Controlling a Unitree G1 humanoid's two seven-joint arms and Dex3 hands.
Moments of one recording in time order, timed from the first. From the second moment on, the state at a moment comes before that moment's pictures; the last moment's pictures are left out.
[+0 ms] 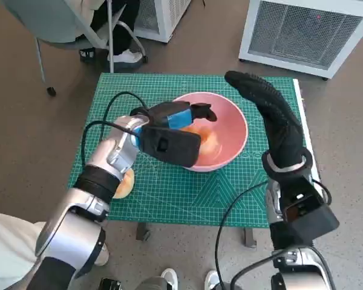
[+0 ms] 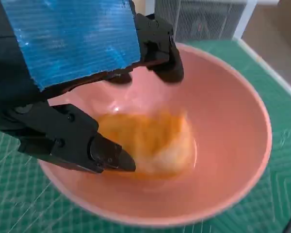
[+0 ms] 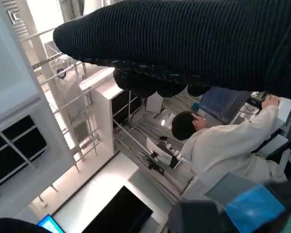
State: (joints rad) left arm -1.06 0.29 -0.44 0.92 0.51 -0.25 -0.50; right arm -0.69 -0.11 -0.03 0.59 0.13 -1.04 0.29
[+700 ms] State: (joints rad) left arm -0.84 0.51 -0.26 0.30 0.37 -0.16 -0.68; right arm -0.69 -0.11 -0.03 0.58 0.13 -1.04 0.29
